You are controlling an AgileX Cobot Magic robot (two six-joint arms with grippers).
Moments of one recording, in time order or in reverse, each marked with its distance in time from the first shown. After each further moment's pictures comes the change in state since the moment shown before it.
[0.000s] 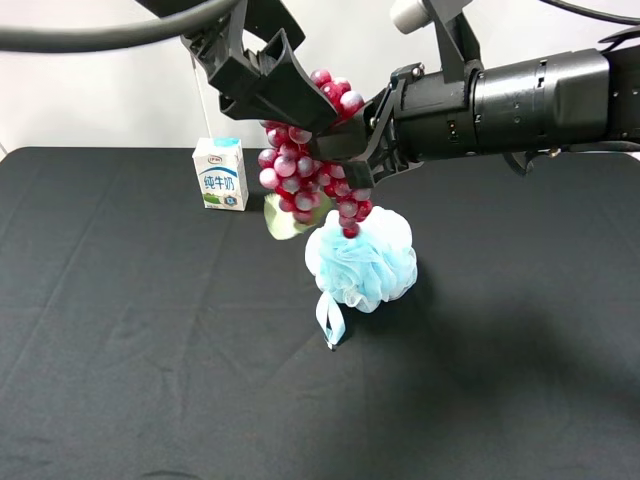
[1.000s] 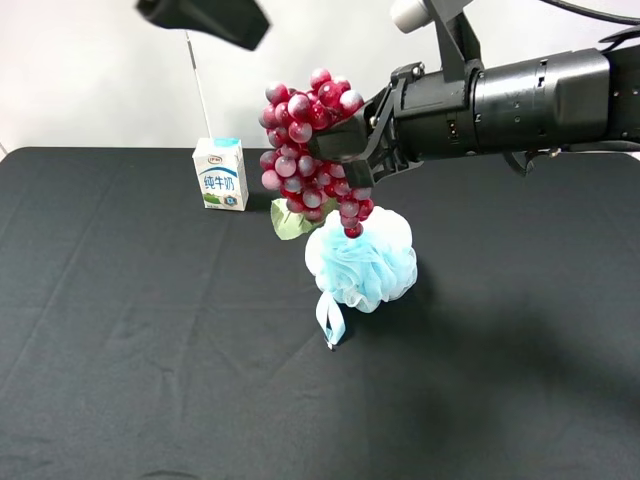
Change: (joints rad) left arm -0.001 -0.210 0.000 0.380 0.054 -0.664; right arm 0.000 0.000 0.000 0.004 0.000 0.000
